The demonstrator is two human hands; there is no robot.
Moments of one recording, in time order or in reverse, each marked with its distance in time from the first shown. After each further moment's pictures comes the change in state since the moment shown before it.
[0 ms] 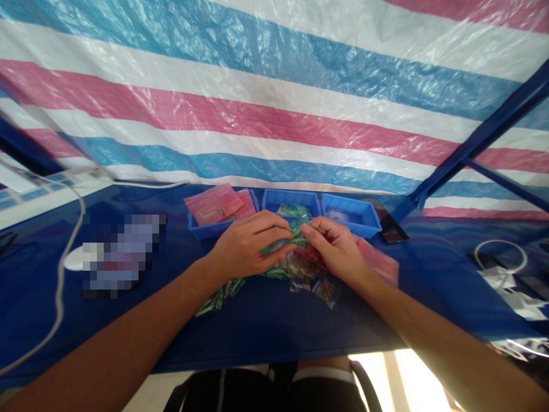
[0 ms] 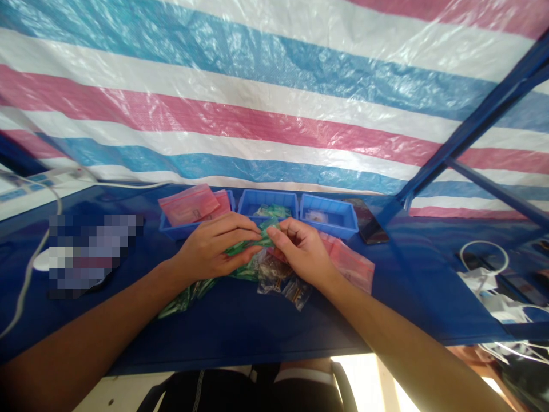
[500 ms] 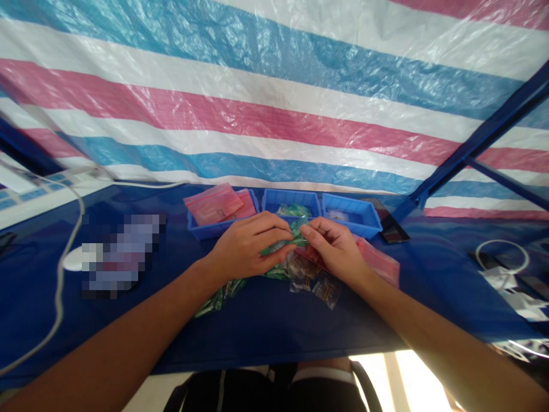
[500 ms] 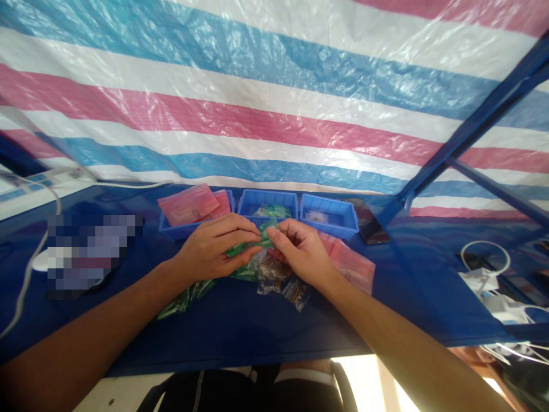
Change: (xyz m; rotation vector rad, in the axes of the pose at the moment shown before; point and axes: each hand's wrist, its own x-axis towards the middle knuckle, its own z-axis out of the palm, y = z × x) left_hand 0.000 0.001 0.000 -0.002 -0.012 -0.002; right_hand -0.001 -0.002 0.003 -0.018 0.022 0.014
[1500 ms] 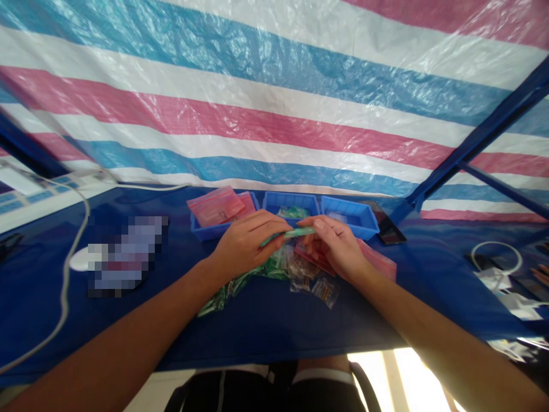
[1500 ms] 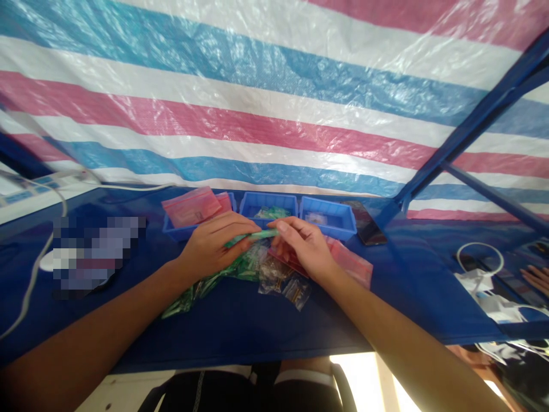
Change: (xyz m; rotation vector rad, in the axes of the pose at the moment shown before) left_hand -0.003 -0.005 0.001 -0.009 0.056 -0.066; right_hand 0.006 -0.002 -0.005 0.179 -0.019 0.045
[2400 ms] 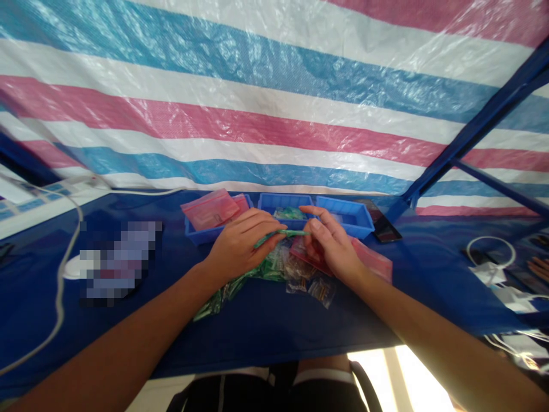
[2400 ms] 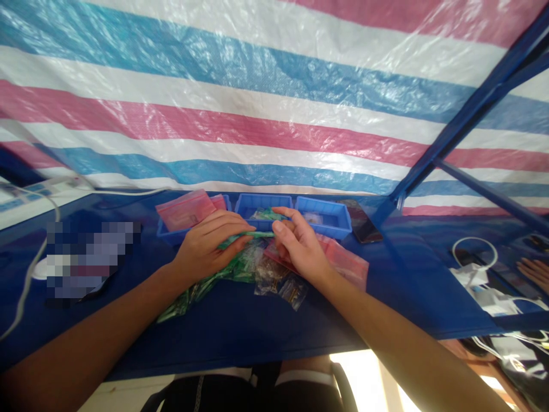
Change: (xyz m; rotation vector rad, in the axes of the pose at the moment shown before) left_hand 0.003 -0.001 0.000 0.063 0.030 -0.011; right_hand -0.004 -0.008 0.003 -0.090 0.058 -0.039
